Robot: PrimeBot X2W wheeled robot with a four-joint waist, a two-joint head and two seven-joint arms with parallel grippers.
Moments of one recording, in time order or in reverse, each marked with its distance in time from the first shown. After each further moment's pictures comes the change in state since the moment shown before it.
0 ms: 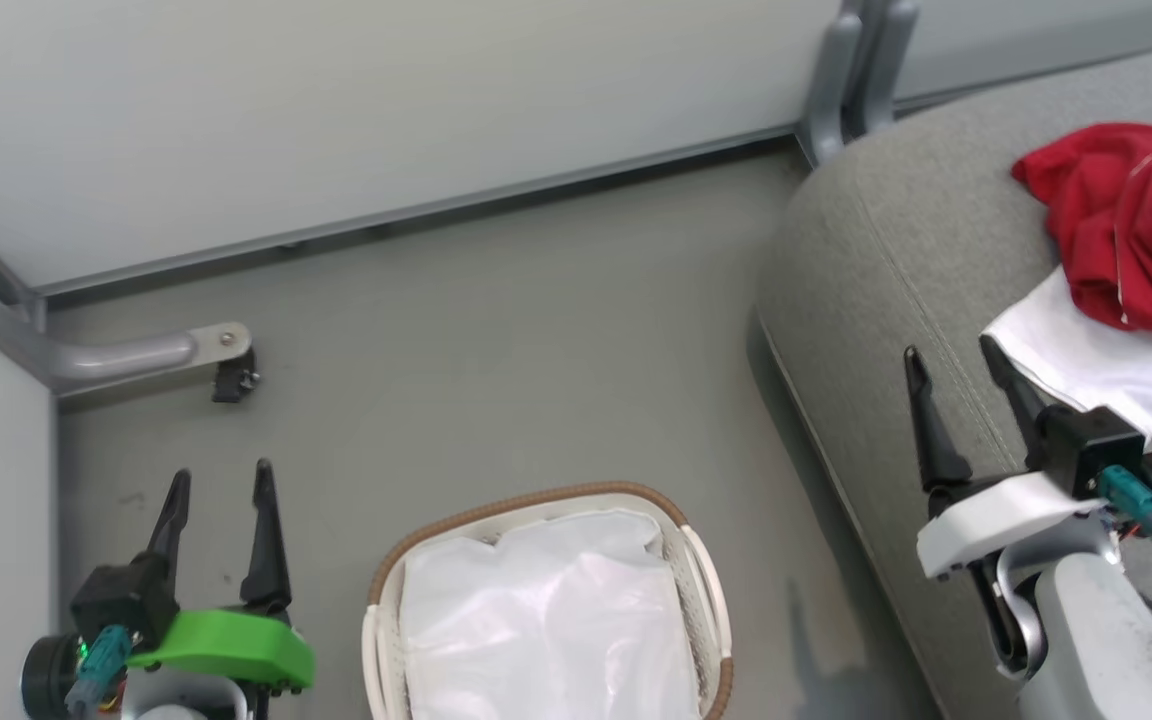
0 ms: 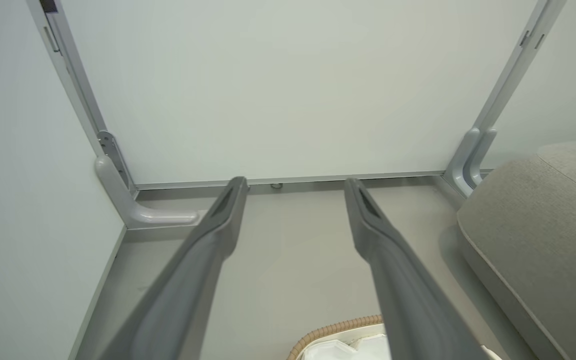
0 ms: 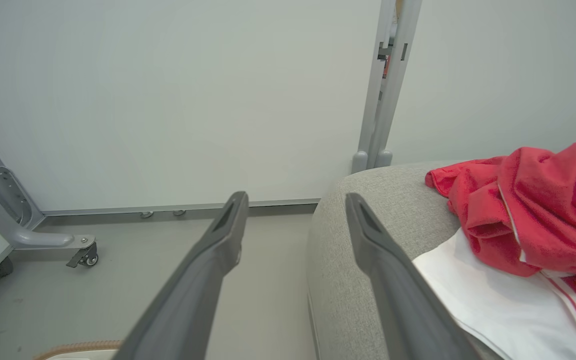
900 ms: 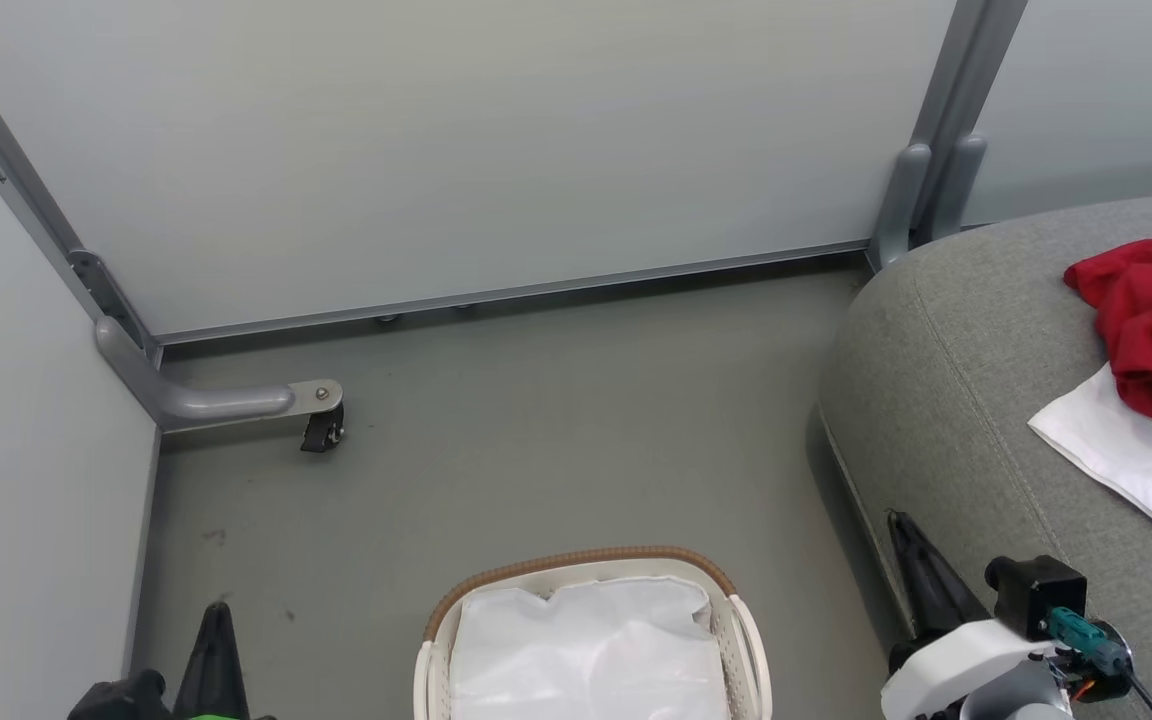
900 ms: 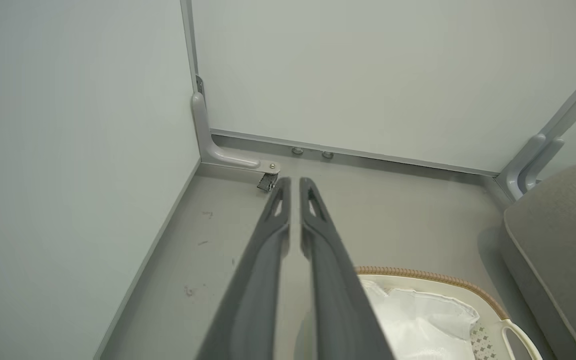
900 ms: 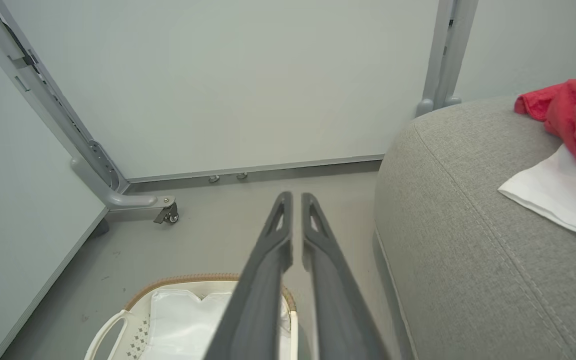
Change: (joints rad) left arm 0.139 -0.035 0.076 0.097 -0.037 0.000 0.009; right arm 0.215 0.065 0.054 0.031 0.067 0.000 0.006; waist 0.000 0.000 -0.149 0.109
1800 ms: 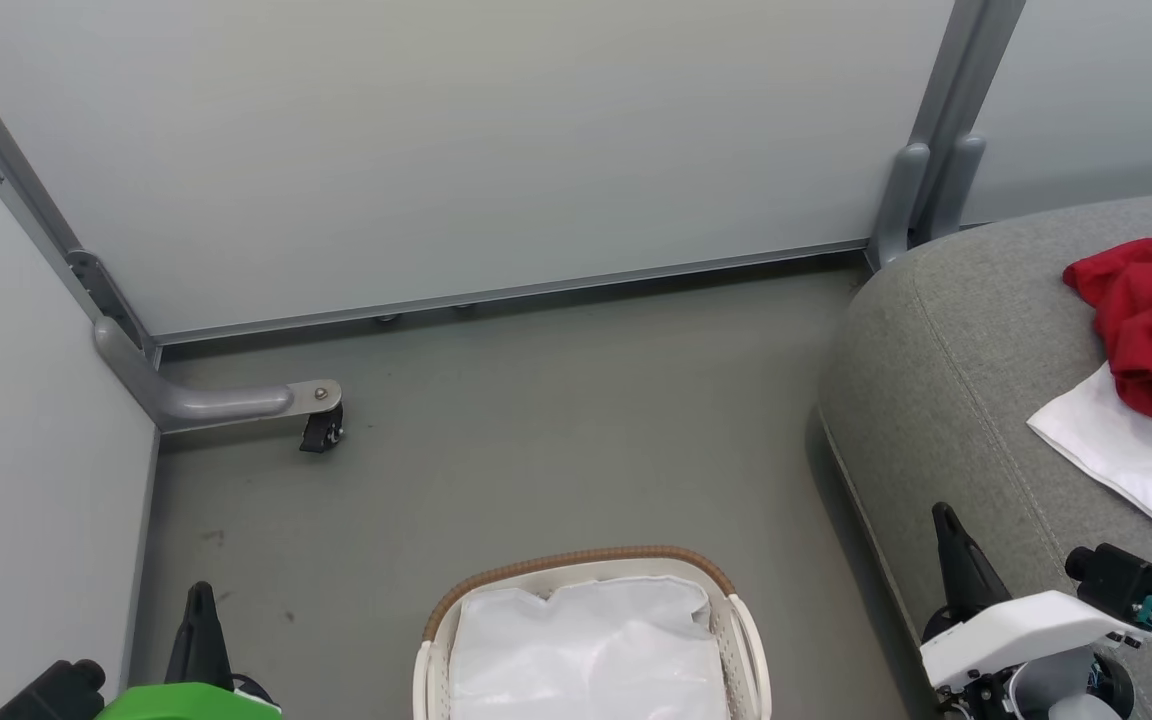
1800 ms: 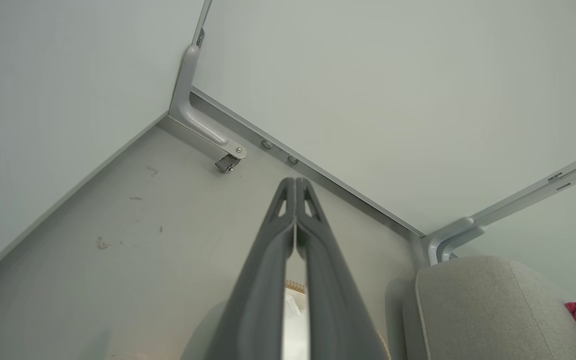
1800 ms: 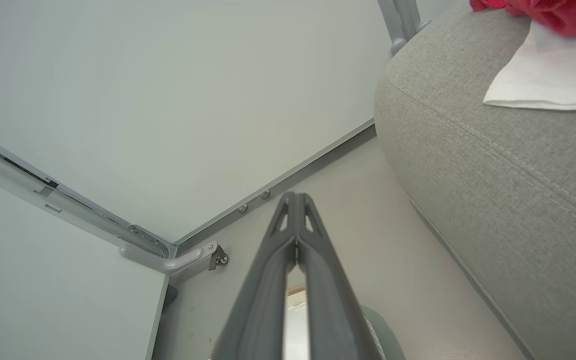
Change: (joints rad) left arm -0.029 0.000 0.007 -0.045 -0.445 0.000 0.120; right arm -0.001 0.000 -0.053 -0.030 0.460 0.000 0.122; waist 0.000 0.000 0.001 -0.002
